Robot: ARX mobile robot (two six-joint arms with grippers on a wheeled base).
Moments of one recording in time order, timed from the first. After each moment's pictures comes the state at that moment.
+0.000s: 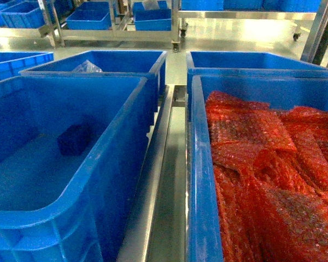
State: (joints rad) left arm 0.00 0.39 0.01 0.39 0.00 -0.02; right arm 0.00 0.01 0.01 0.00 0.00 0.00
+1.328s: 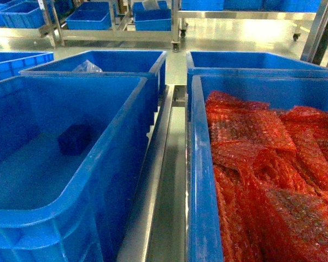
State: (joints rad) left arm 0.00 0.01 0.01 0.00 0.00 -0.01; right arm 0.00 0.01 0.01 0.00 0.00 0.00
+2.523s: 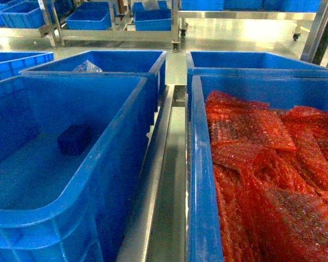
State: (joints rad) left arm 0.00 0.01 0.01 0.00 0.00 -0.01; right arm 0.00 0.01 0.01 0.00 0.00 0.00
